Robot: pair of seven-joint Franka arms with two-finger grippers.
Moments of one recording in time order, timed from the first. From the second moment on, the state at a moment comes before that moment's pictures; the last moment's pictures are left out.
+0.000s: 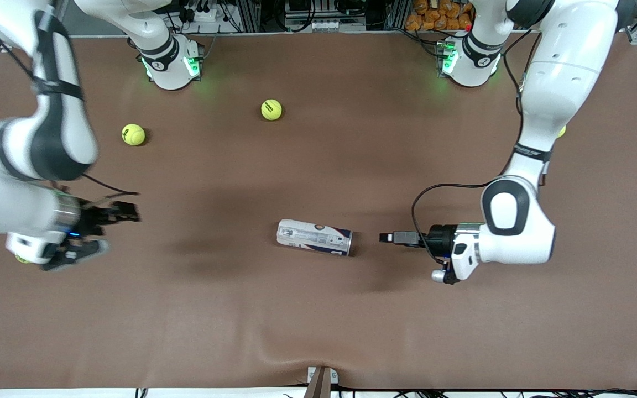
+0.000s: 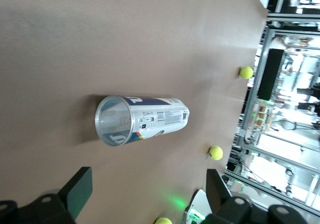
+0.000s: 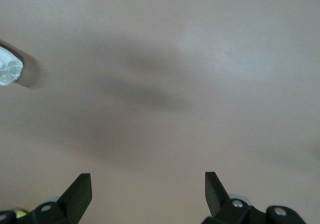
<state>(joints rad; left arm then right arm) -0.12 0.77 -0.17 -1.47 -1.06 1.99 0.33 0.19 0.40 -0.21 -1.46 0.17 1.69 -0.35</state>
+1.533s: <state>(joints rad) -0.27 0.95 -0.17 -1.39 -1.29 2.18 0.51 -0.06 0.06 -0.04 -1.46 0.08 1.28 -0.11</state>
